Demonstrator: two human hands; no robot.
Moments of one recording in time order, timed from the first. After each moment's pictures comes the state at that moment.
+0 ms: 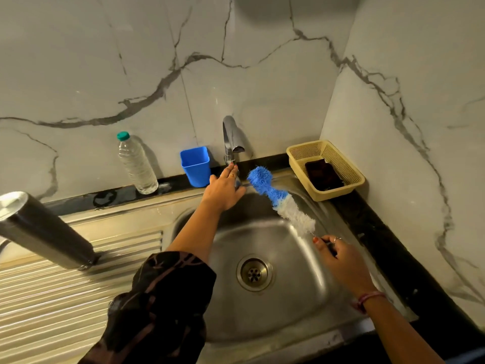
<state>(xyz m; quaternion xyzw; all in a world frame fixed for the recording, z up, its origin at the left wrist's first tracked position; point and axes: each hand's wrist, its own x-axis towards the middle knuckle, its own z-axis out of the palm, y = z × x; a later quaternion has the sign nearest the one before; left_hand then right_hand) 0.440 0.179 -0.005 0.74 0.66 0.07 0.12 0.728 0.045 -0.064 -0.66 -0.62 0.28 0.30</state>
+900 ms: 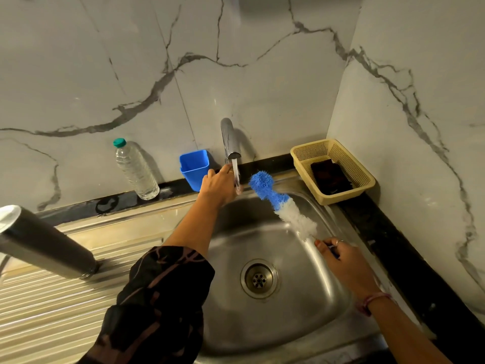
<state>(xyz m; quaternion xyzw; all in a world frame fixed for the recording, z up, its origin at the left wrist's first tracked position) 0.433 0.212 -0.002 0.74 0.67 0.00 0.05 0.734 0.068 -0.074 -0.67 -0.61 0.33 0.28</state>
